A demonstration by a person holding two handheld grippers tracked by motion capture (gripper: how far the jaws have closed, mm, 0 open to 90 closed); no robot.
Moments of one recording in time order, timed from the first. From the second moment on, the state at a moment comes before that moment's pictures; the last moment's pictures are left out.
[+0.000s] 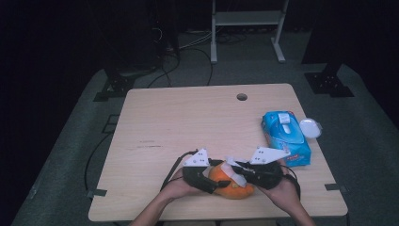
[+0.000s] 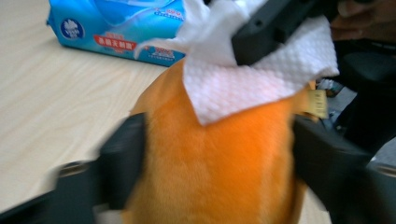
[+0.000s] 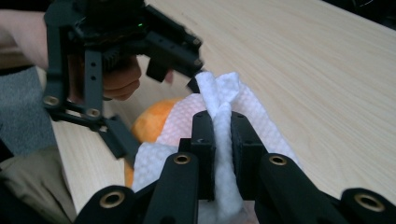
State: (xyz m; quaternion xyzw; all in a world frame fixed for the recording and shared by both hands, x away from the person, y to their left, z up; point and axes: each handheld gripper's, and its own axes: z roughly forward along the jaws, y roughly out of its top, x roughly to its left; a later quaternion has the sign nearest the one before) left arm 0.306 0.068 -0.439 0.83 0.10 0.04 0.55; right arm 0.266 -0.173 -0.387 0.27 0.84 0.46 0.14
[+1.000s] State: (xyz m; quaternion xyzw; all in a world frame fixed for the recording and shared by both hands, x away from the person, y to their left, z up) left arm 0.316 0.092 -0.448 0.82 0.17 0.06 0.54; right arm 0.286 -0.204 -0.415 0.33 0.82 0.44 0.12
